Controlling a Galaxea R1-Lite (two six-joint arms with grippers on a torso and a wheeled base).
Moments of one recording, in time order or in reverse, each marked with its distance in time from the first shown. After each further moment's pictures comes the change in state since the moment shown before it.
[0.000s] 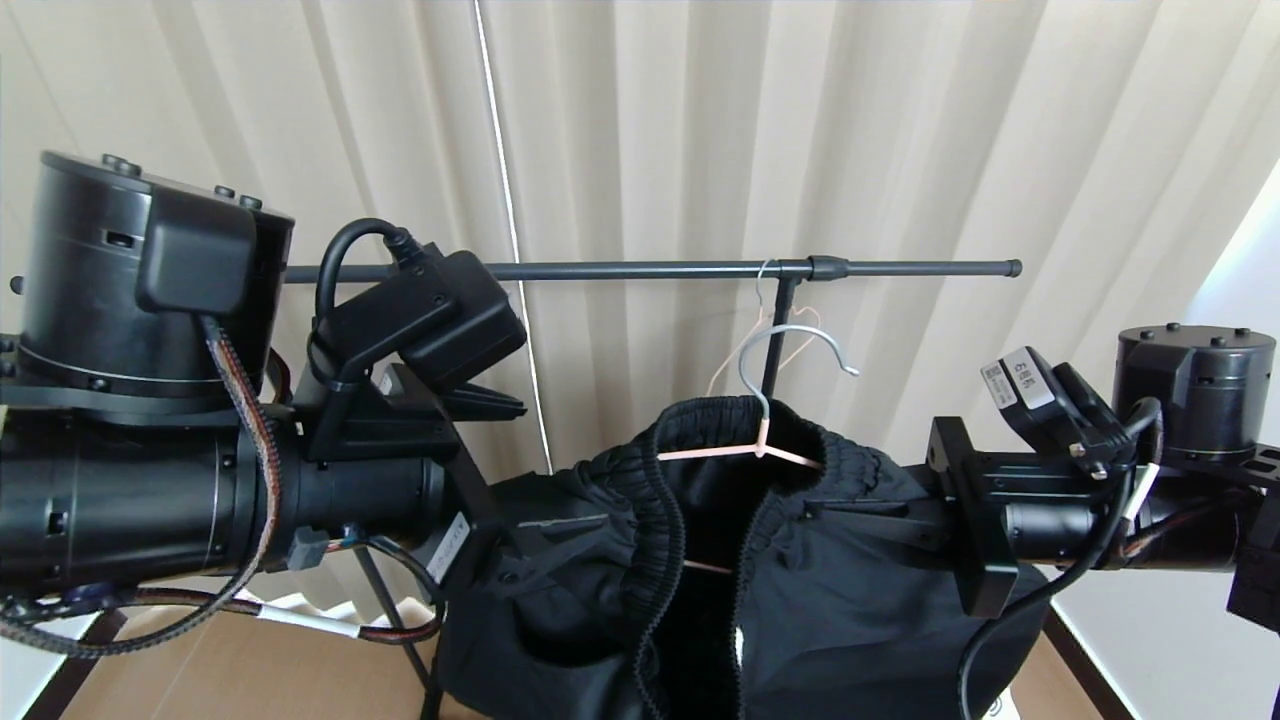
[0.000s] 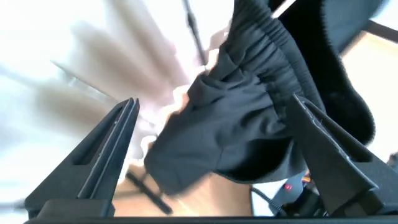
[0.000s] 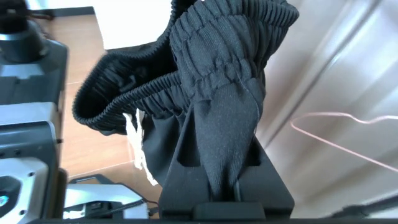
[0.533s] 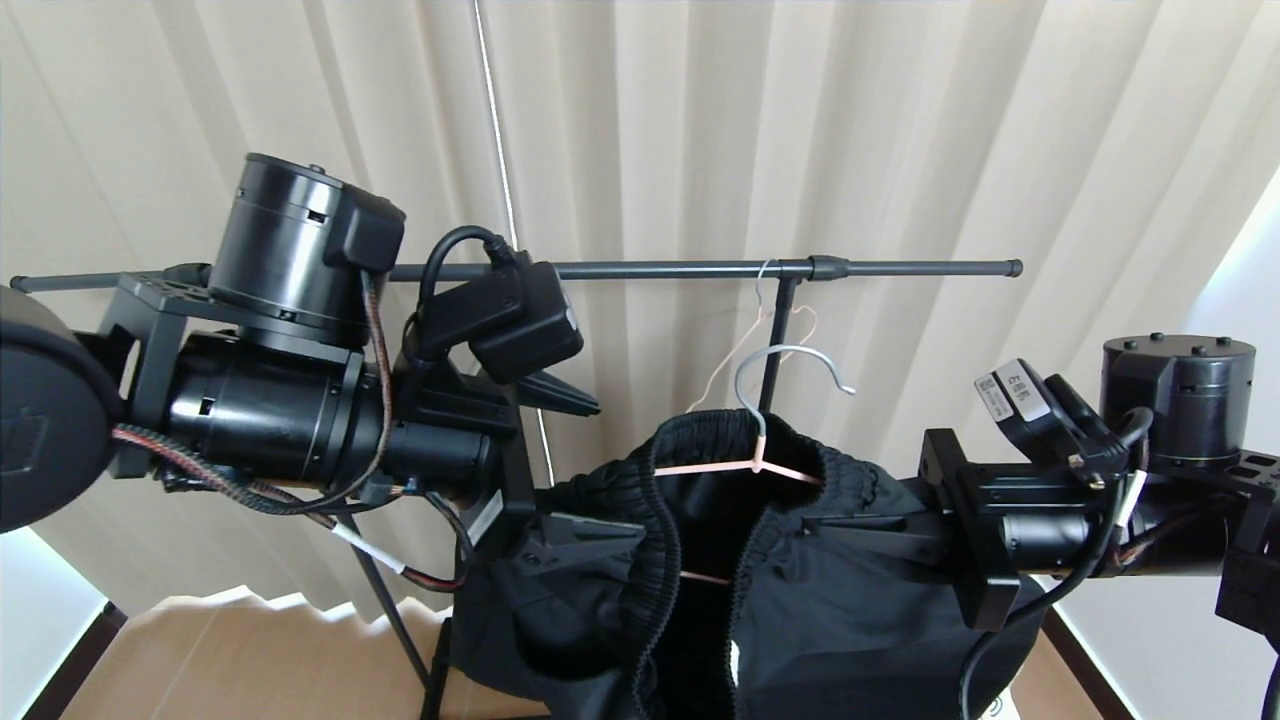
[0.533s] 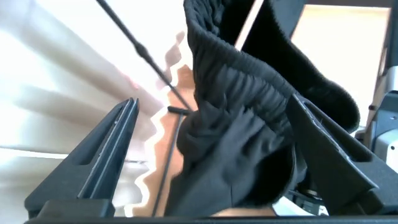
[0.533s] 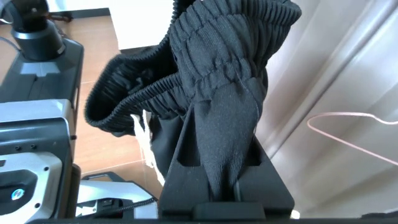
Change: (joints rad) left arm 0.094 0.172 -0.153 0.074 -0.359 0.228; right arm 0.000 0.017 0.008 0.000 0.051 0.000
